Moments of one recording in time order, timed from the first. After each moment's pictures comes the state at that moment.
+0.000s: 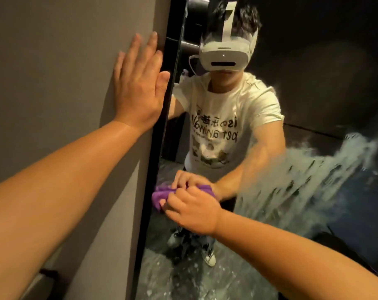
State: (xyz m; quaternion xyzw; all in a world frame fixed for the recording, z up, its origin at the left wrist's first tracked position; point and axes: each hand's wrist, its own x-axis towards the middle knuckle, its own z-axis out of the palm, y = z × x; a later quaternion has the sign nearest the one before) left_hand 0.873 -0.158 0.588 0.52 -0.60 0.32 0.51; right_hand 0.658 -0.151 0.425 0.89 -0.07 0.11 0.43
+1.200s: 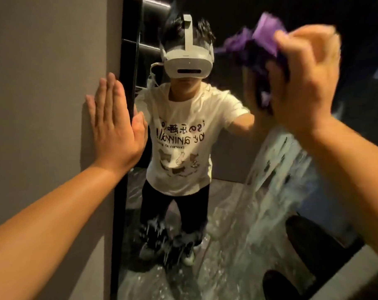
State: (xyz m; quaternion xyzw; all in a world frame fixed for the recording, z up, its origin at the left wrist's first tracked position) left_hand 0.835 -0.166 0.492 0.49 -0.59 0.28 0.58; right_hand 0.551 -0.140 0.639 0.66 -0.23 0.49 0.52
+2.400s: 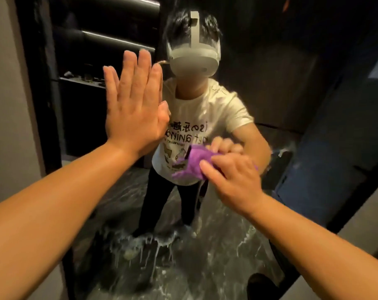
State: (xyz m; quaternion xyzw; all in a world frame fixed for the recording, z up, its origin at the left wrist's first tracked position) left_hand 0.678 -0.162 0.576 0.54 -0.61 0.42 0.41; right_hand 0.438 -0.133 0.533 0.82 -0.34 0.33 0.30
